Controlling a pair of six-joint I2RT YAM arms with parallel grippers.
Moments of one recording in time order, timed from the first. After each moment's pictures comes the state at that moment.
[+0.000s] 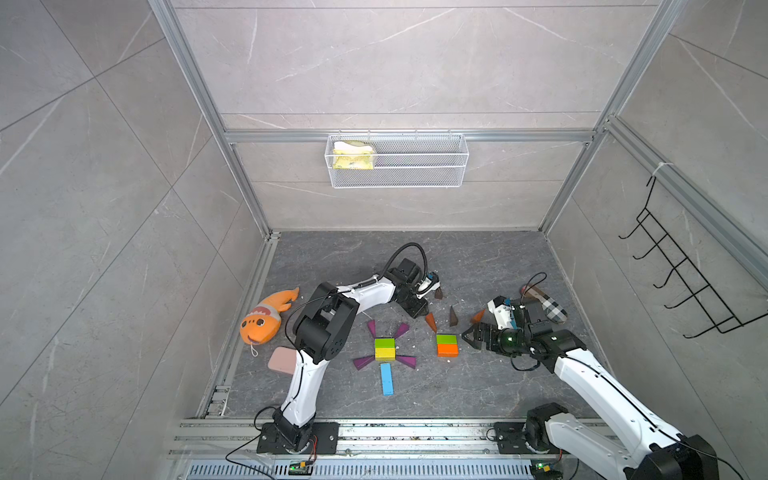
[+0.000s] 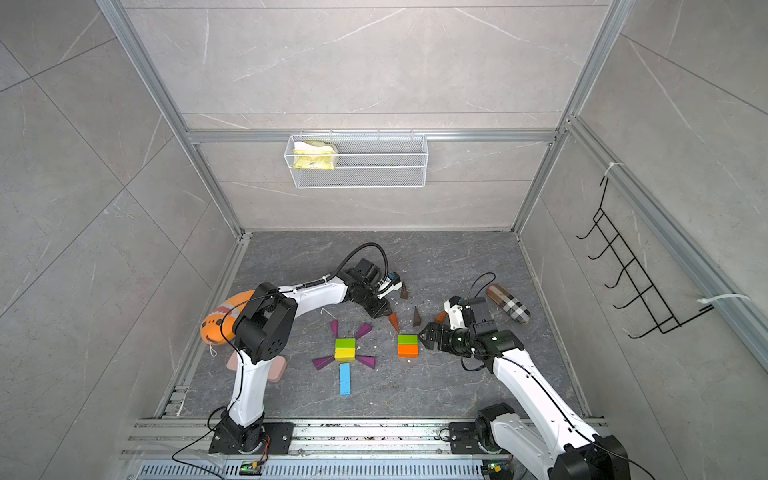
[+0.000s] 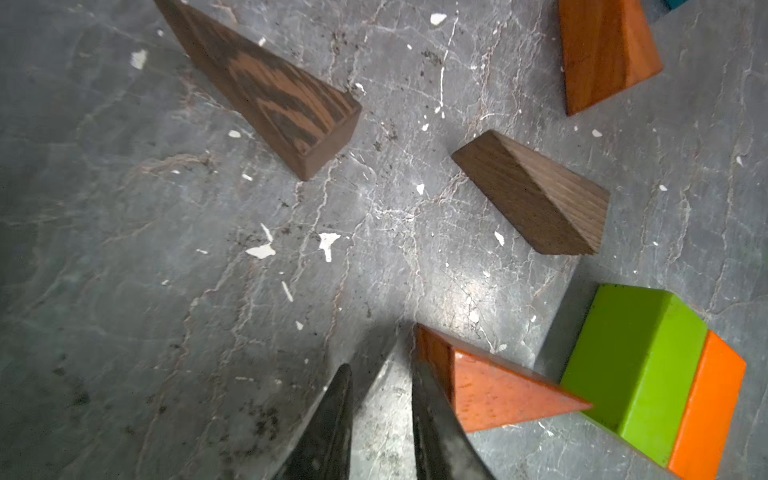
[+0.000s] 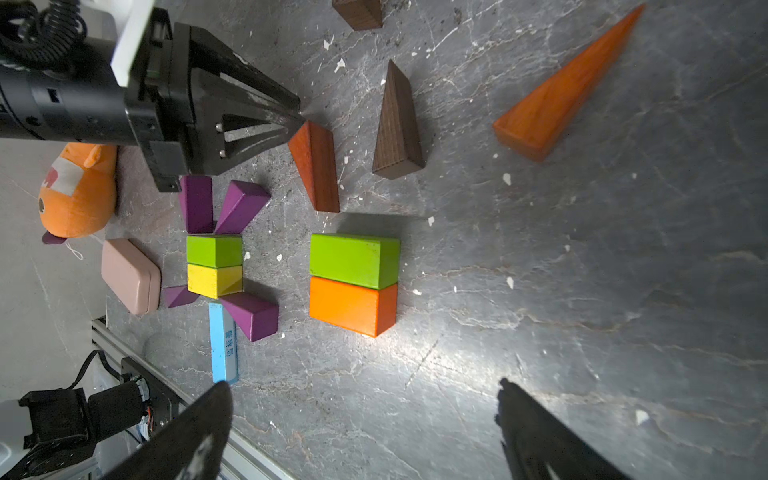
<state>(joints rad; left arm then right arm) -0.69 2.13 1.51 -0.48 0.40 0.22 0.26 0.98 0.63 -0.62 -0.41 0.43</state>
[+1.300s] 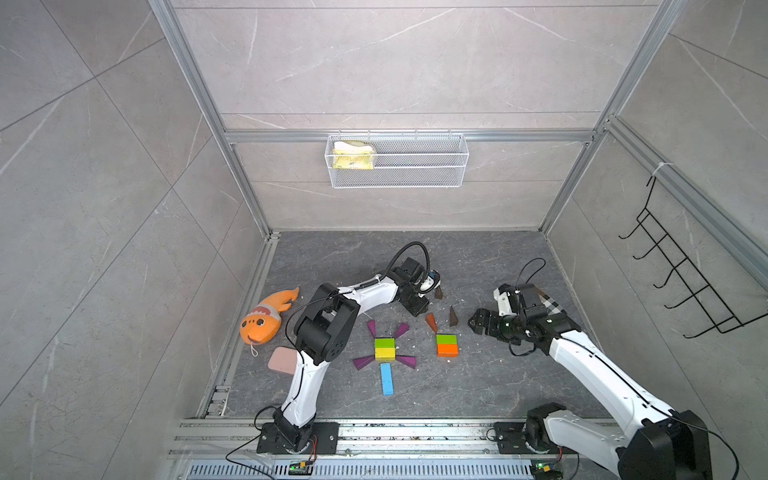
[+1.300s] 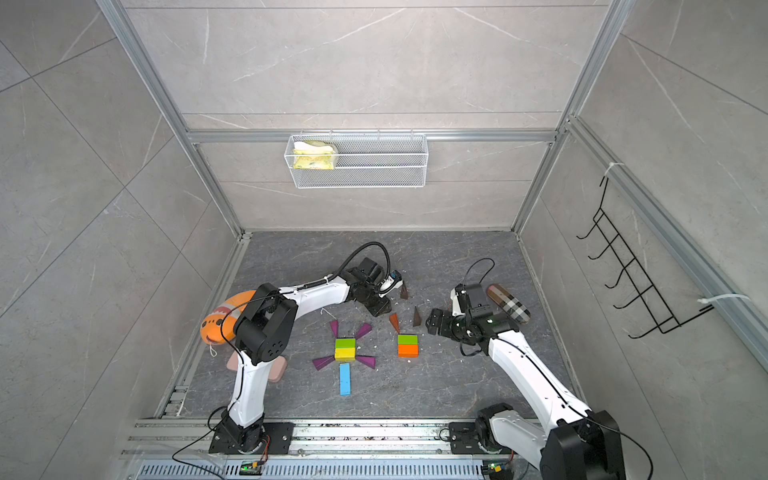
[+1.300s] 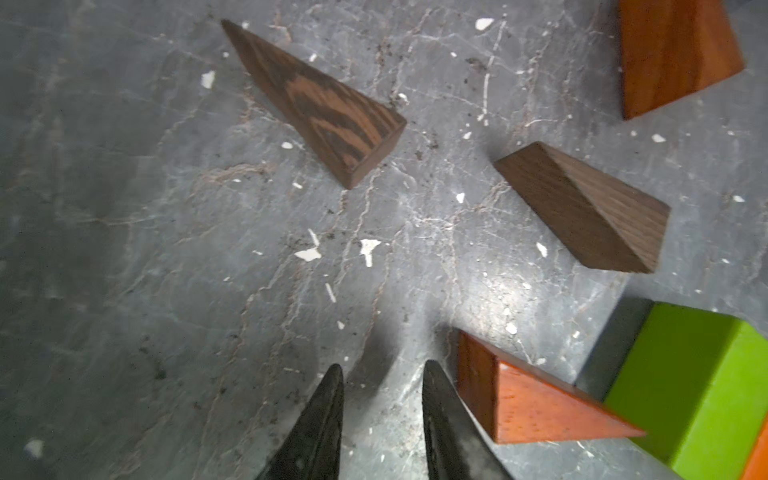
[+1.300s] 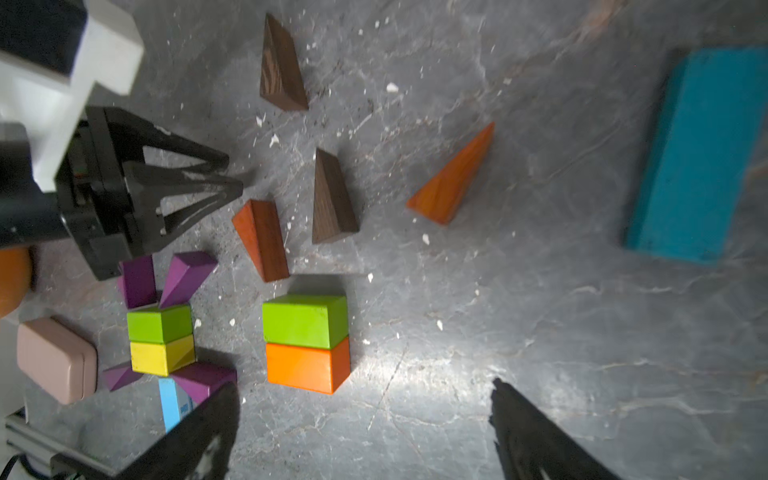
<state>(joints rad) -0.70 2.12 1.54 -0.49 0.24 0.22 0.26 1.14 0.81 -0.67 -0.17 0.48</state>
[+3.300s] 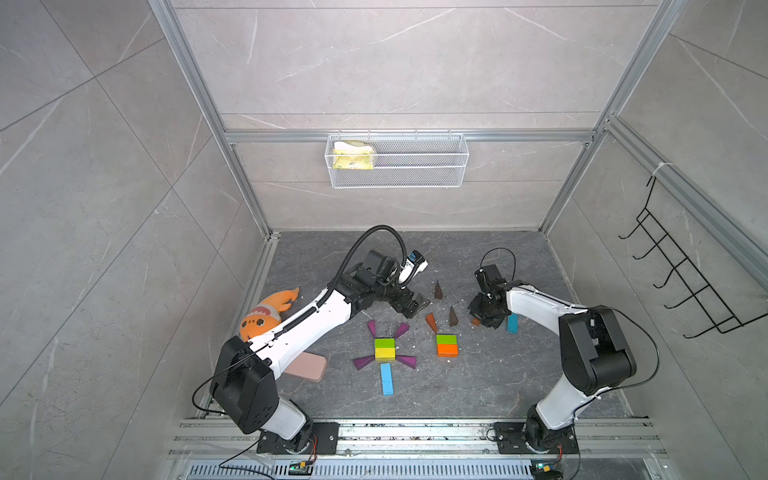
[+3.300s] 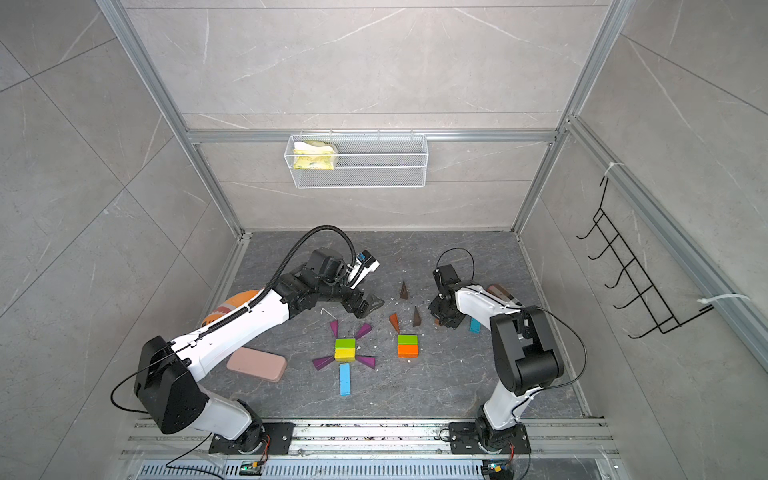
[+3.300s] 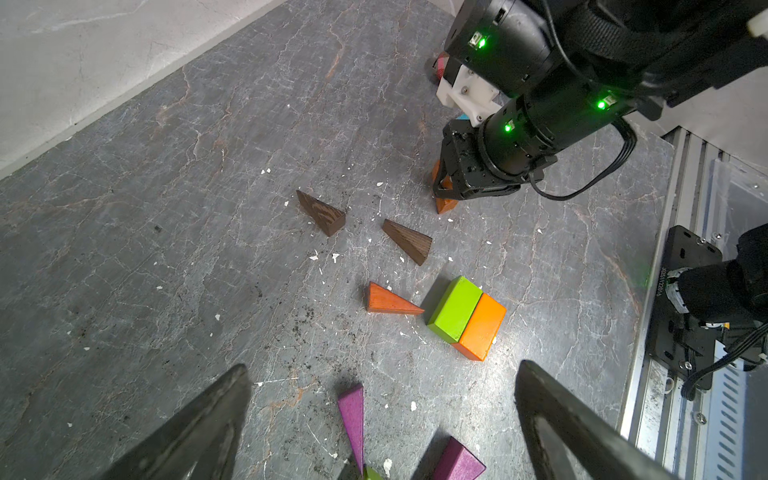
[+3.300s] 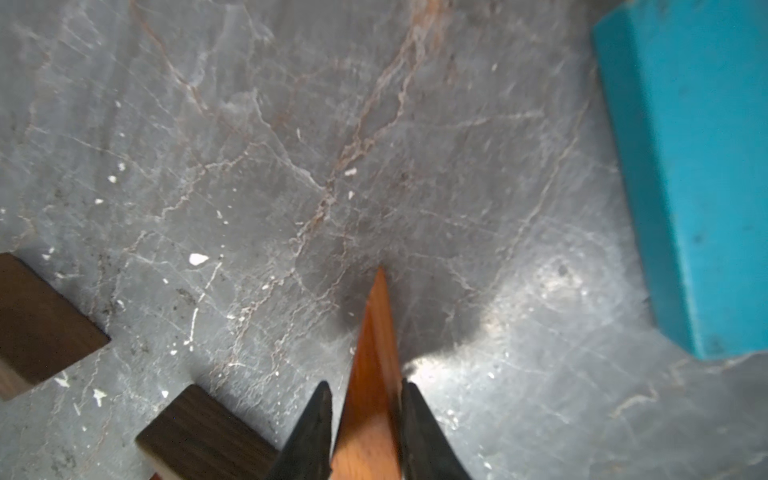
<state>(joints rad) -0.70 1.51 1.27 -0.48 0.32 0.13 0.26 1.71 1.02 -0.61 0.04 0.94</state>
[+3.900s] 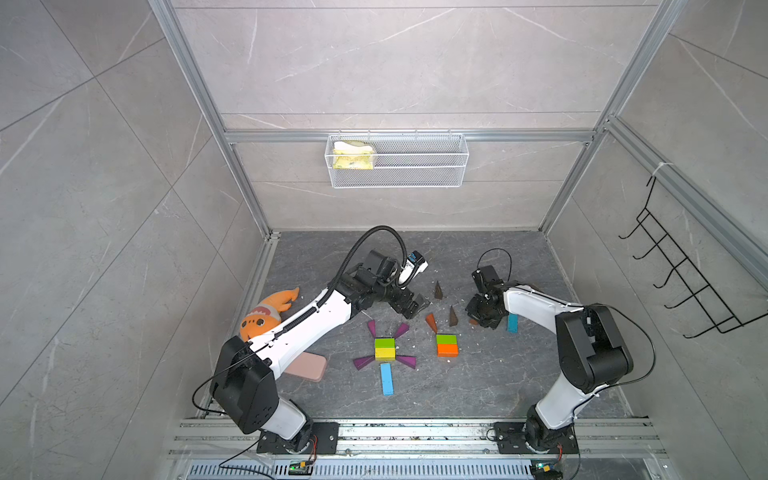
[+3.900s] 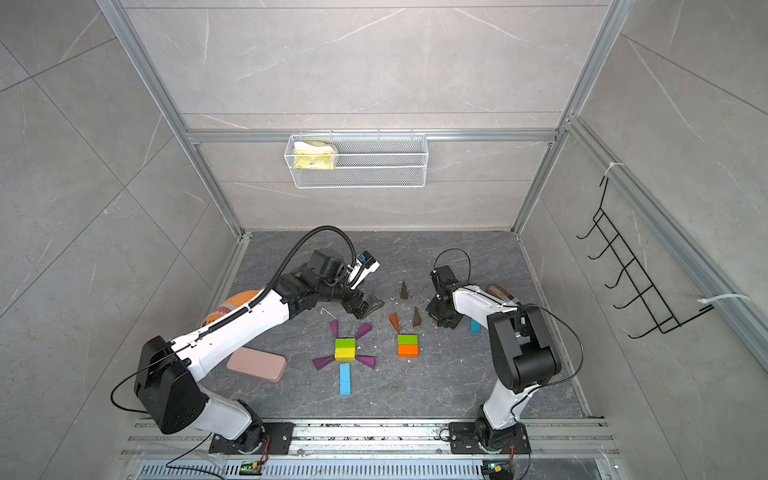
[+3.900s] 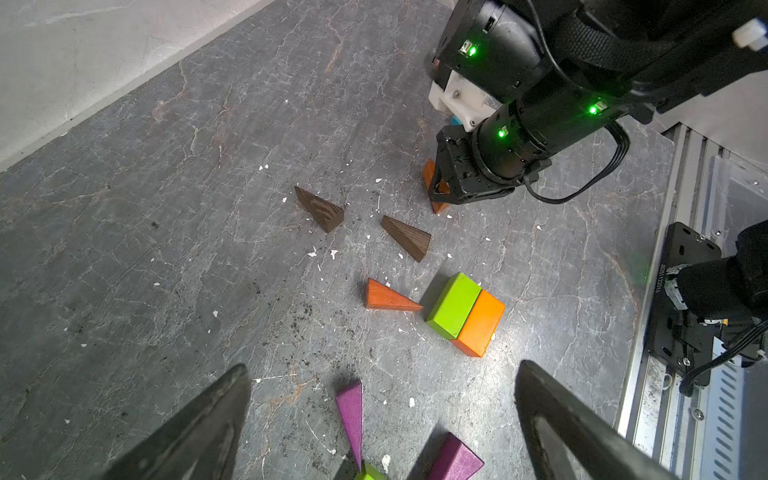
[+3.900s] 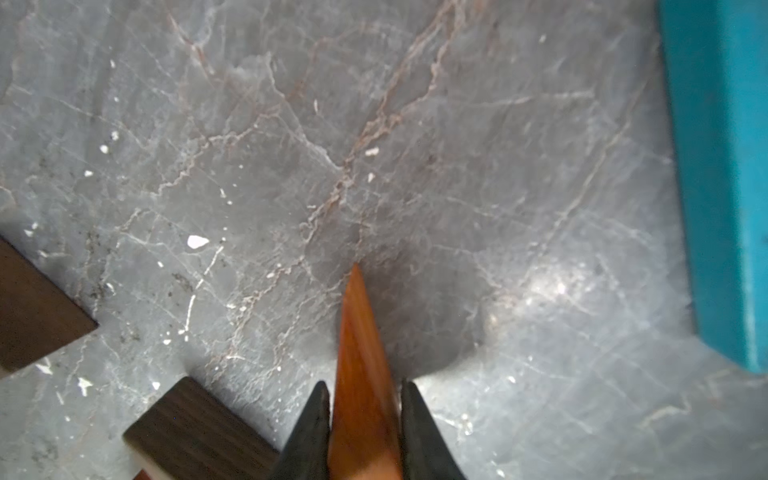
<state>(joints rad) -0.70 1.50 1.27 -0.49 0.32 0.13 0.28 1.72 1.02 -0.60 0.04 0.87</state>
